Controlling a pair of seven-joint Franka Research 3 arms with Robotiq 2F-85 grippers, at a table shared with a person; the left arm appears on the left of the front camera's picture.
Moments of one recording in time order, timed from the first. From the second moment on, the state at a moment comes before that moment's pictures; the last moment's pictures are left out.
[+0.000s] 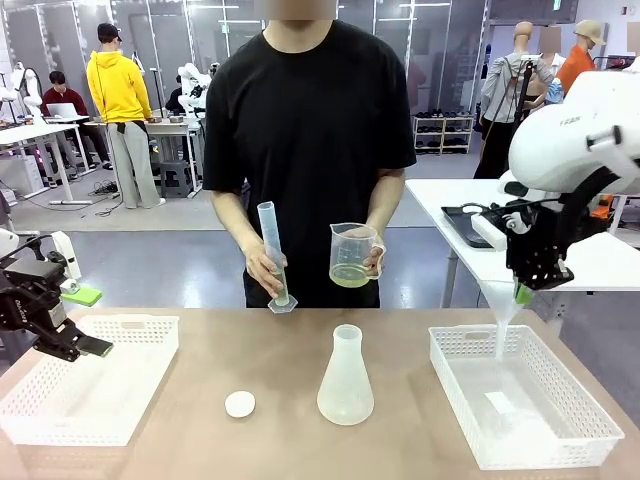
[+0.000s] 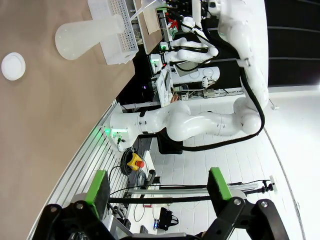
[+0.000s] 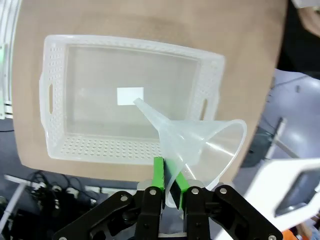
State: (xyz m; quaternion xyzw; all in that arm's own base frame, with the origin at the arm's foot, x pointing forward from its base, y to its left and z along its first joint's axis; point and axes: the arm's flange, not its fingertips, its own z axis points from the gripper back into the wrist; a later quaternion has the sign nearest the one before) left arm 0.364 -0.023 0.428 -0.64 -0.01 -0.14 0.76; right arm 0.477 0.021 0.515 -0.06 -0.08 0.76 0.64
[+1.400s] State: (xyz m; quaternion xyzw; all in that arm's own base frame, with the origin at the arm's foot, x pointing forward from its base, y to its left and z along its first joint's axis) left arm 0.364 -0.023 0.428 -0.64 -0.01 -0.14 0.76; right arm 0.415 0.085 0.546 -0.23 -0.14 0.76 0.59
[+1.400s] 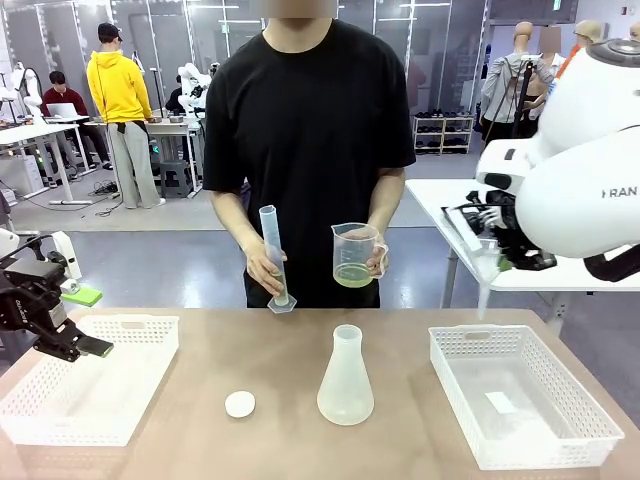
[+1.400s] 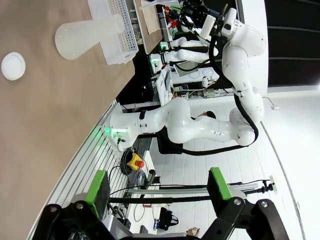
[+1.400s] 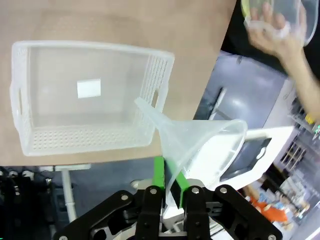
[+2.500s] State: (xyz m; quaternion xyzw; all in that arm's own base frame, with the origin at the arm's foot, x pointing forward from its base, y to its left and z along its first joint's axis) left arm 0.364 -0.023 0.428 -0.64 -0.01 -0.14 0.76; right arm 0.371 0.229 0.579 -0.23 -0.26 0.89 0.29
